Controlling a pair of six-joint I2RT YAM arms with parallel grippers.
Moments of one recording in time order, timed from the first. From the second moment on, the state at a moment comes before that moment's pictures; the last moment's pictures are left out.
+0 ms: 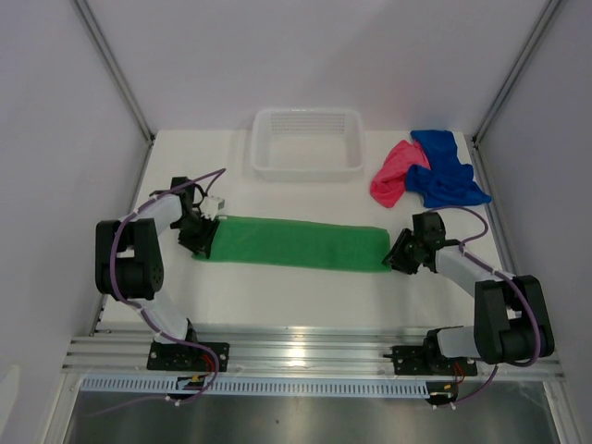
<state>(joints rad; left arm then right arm) 0.06 1.73 1.05 -0.76 0.16 0.42 0.15 1.34 0.59 -0.29 -0.14 0.66</state>
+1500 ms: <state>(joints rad) -0.07 1.71 1.11 -0.77 0.40 0.27 0.02 1.40 0.85 -0.55 0.15 0.37</state>
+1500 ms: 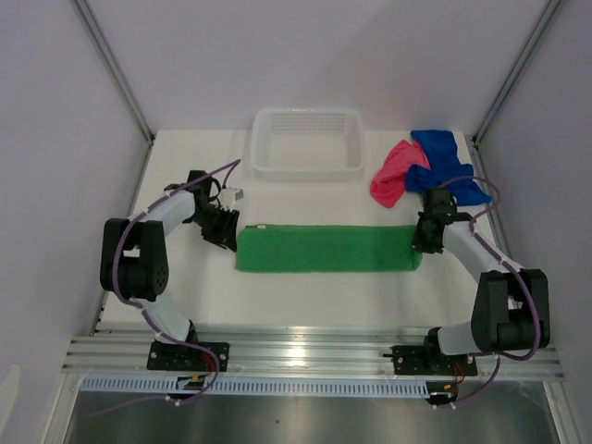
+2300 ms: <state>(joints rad) -0.07 1.81 1.11 -0.76 0.45 0.22 0.86 1.96 1.44 -0.50 0.02 0.60</state>
